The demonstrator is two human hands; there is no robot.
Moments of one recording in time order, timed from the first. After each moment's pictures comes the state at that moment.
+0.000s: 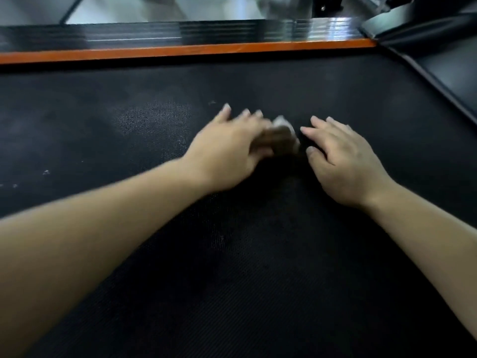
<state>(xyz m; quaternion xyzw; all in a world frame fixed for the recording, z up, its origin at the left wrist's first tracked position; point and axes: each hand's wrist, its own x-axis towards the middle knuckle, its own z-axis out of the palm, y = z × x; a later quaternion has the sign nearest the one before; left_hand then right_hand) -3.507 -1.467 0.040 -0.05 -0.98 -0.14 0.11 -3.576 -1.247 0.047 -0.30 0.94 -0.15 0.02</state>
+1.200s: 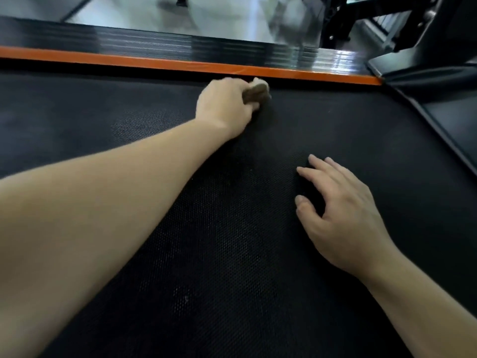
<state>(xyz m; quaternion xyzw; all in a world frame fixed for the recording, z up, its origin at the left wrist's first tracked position) -3.631 -1.498 0.053 0.17 -0.94 -0.23 0.18 -3.574 -1.244 0.046 -0.31 0.93 -0.18 -0.01</state>
